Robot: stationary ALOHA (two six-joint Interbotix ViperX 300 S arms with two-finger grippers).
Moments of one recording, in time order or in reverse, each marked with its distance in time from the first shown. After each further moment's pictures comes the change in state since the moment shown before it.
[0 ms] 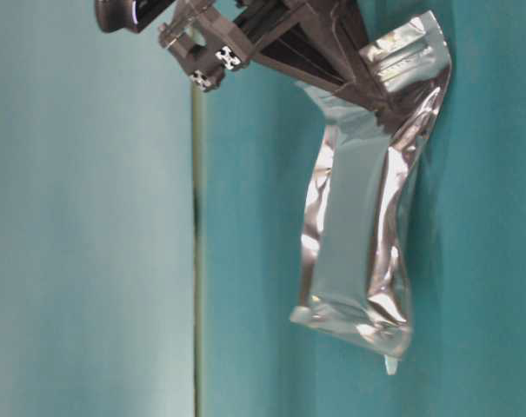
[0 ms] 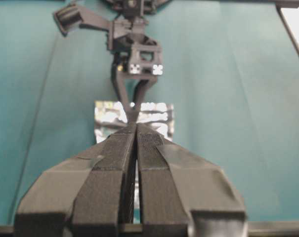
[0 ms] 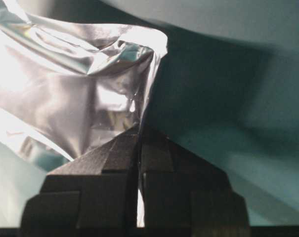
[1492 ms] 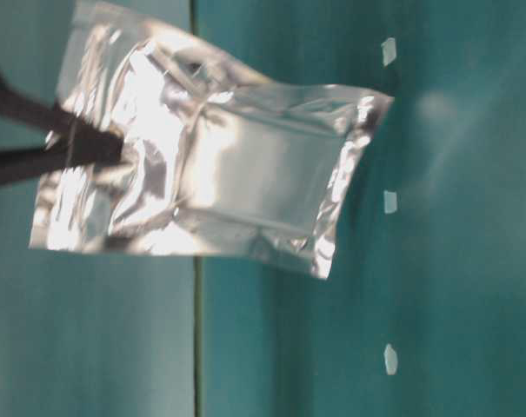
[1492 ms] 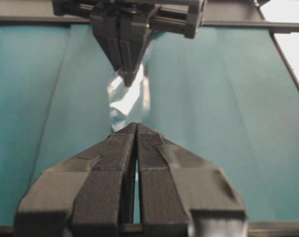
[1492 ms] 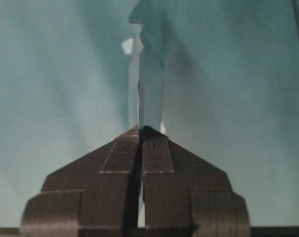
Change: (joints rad) left arm 0.003 -0.084 0.014 0.000 -0.003 0.003; right arm -0.028 0.018 -0.930 -0.150 1.499 -0.948
